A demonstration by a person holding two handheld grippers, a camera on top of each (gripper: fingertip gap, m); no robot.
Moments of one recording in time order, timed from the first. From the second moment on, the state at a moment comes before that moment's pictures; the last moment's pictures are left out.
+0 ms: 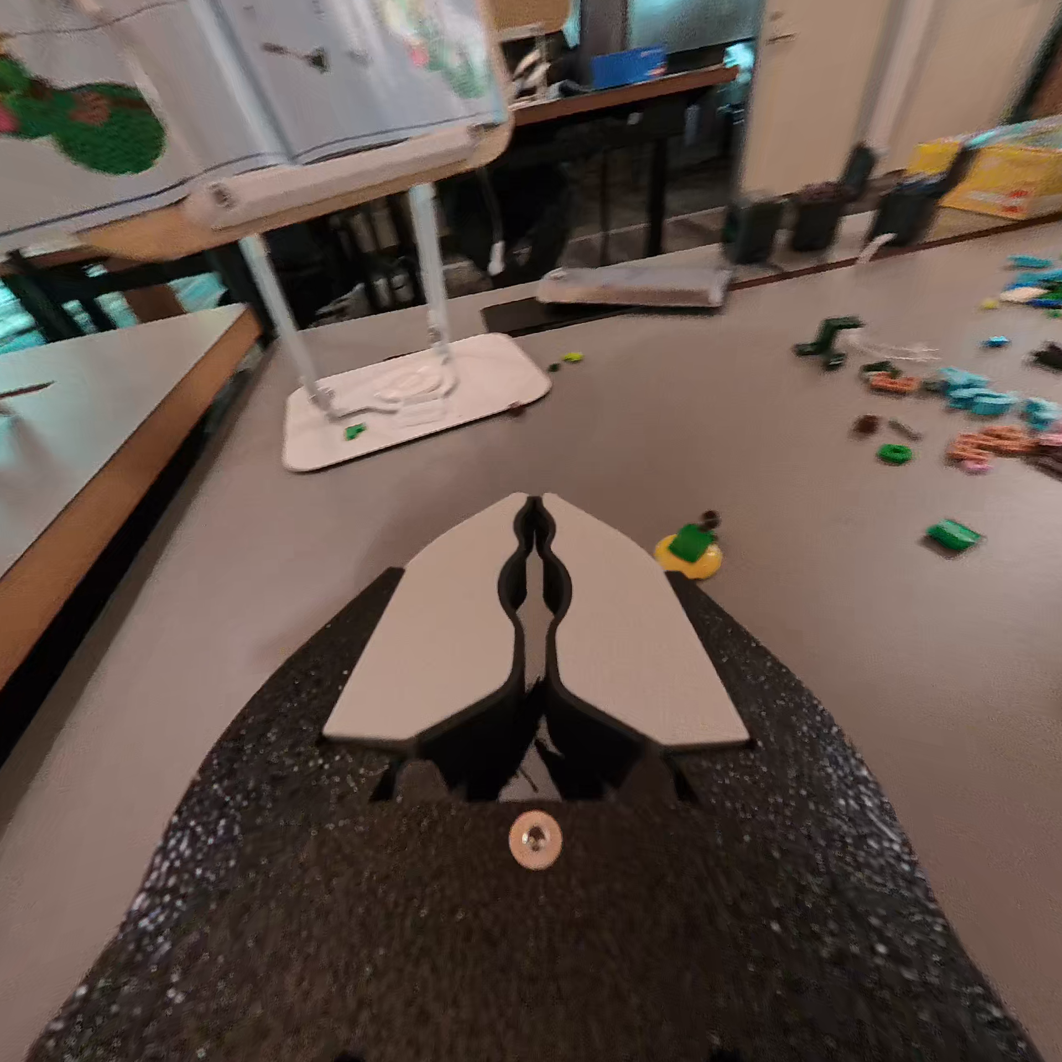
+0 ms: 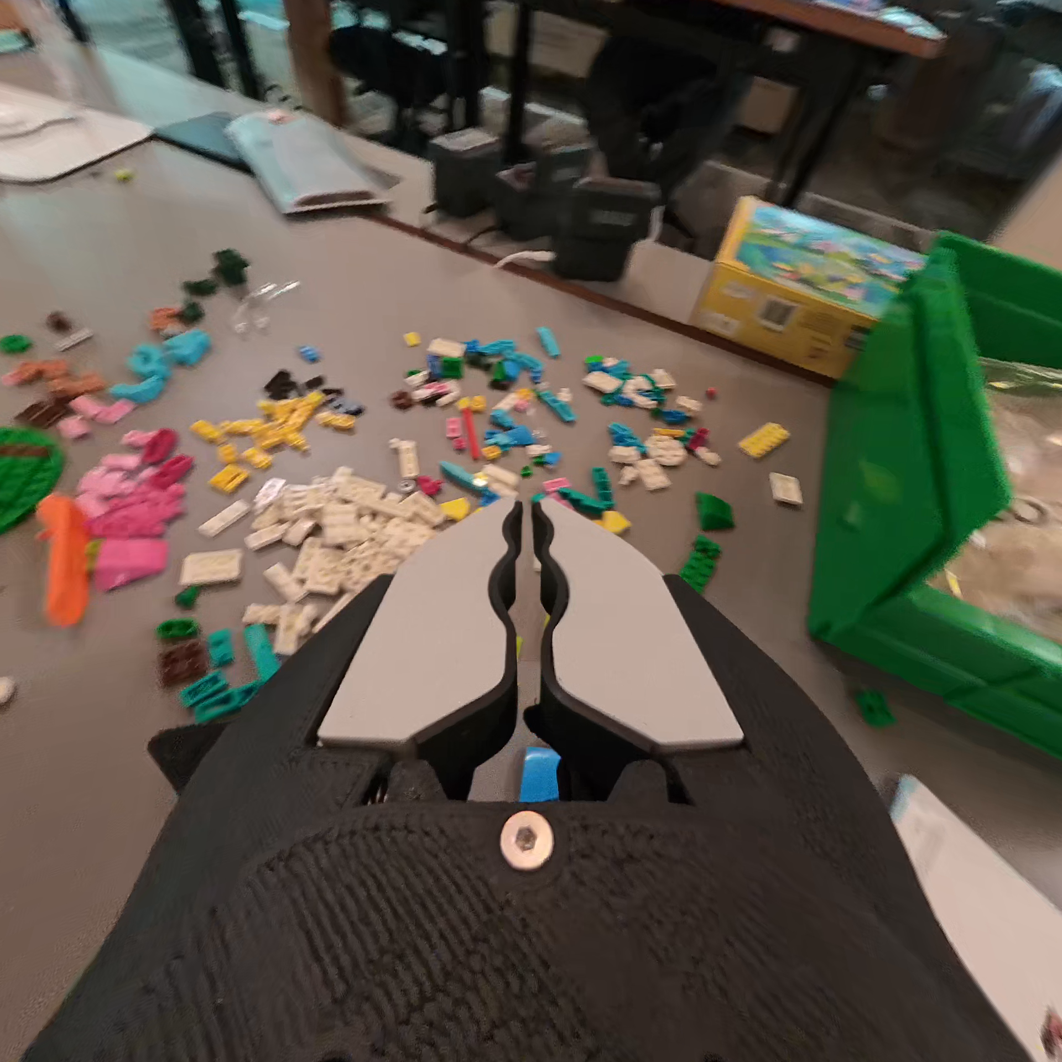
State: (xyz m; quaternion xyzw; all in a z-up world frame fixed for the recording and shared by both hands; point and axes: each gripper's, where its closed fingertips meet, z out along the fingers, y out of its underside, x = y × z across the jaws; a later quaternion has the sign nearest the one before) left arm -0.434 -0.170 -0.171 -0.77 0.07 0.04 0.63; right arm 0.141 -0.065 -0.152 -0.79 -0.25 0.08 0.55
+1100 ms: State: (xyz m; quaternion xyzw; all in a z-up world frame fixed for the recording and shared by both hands) left arm -0.251 -0.193 -0.225 -0.78 0.33 -0.27 0.45; right arm -0.099 -0.076 -0.188 -0.65 -0.63 0.21 0.37
